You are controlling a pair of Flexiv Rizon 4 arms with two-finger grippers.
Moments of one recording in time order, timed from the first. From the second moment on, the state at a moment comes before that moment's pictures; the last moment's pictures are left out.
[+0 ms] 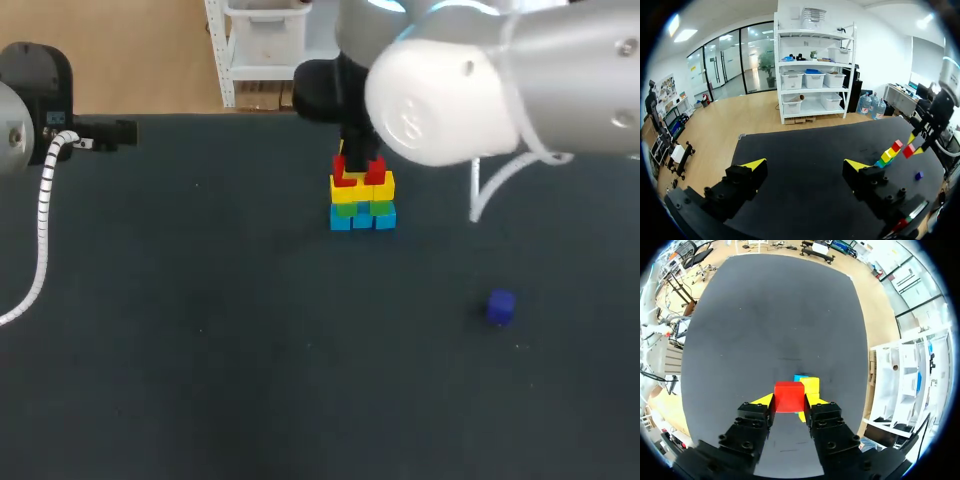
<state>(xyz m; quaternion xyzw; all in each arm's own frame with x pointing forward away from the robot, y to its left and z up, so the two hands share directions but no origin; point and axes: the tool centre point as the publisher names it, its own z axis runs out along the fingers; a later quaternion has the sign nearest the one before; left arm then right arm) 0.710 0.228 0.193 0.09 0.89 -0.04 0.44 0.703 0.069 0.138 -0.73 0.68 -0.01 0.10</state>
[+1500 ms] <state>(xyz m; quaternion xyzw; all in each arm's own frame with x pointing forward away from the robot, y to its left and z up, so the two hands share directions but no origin) 0.710 0.228 0.193 0.09 0.89 -0.04 0.44 0.750 0.058 0.102 -0.71 0.70 -0.01 0.06</state>
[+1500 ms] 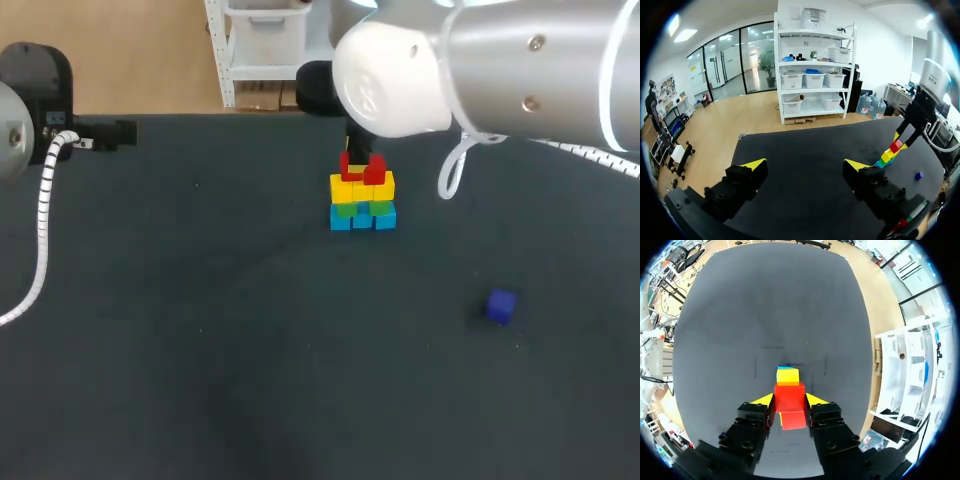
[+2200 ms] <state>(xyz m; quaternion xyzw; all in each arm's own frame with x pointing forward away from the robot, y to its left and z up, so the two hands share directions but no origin) 0.710 0.228 0.193 0.09 0.89 -0.04 0.44 0.760 0.059 0.097 -0.70 0.71 -0.02 0.06</state>
